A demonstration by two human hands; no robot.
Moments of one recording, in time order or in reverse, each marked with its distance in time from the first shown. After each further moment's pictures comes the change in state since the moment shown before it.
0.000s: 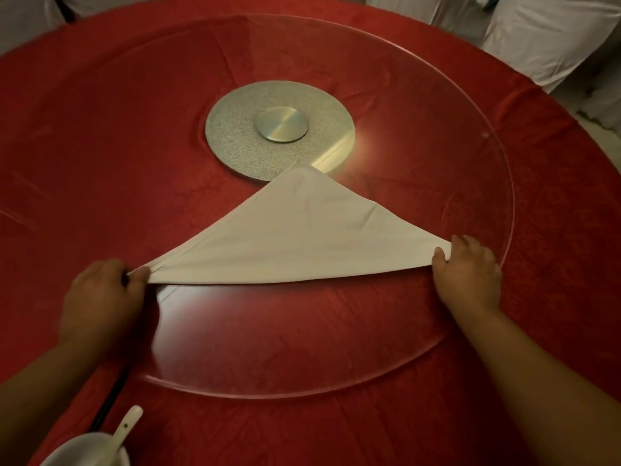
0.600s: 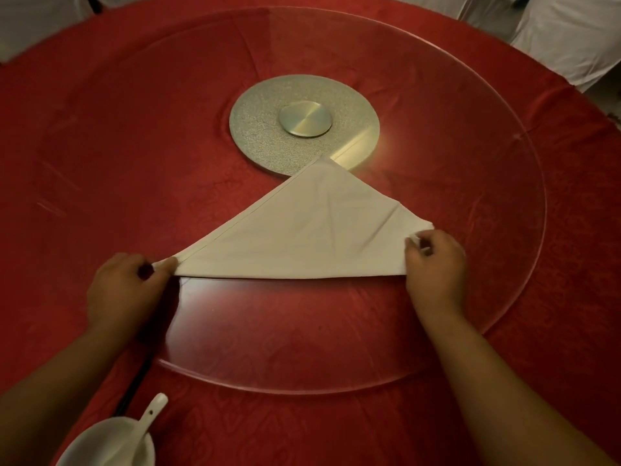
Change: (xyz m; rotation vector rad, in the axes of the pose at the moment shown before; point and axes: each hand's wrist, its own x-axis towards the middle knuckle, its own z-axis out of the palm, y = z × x) left_hand -0.005 -0.007 0.001 -0.156 0.001 -0.095; right_hand -0.033 -0.096 -0.010 0.712 0.143 0.007
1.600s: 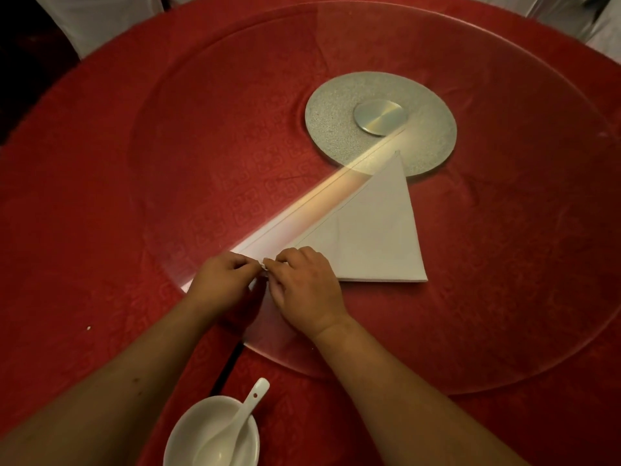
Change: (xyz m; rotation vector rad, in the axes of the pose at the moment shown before) left_hand -0.001 0.002 -0.030 -0.514 -0.432 -0.294; right_hand -0.157 -0.187 0.168 -0.125 -0.421 -0.787
